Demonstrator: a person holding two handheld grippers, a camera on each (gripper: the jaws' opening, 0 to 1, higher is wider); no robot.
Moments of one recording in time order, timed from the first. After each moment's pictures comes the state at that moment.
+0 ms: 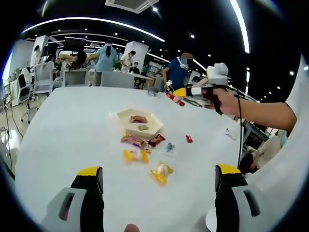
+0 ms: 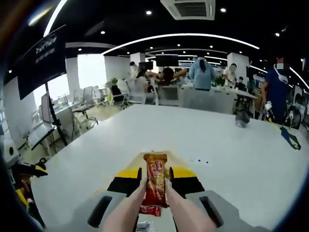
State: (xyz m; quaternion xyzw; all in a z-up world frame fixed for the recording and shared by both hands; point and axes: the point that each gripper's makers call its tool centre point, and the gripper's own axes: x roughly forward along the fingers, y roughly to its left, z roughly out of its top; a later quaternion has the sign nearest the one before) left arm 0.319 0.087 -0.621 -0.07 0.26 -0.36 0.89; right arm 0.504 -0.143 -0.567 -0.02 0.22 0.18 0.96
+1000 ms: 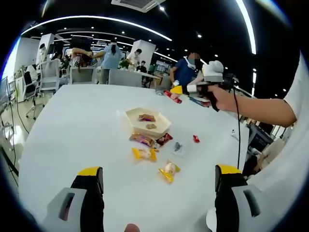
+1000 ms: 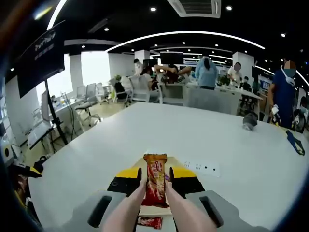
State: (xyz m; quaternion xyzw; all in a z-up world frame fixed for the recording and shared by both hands) left arm 0.325 0.102 -0.624 -0.07 0.27 -0.34 0.90; right arm 0.541 -0.125 -0.575 -0.03 0.22 0.20 0.95
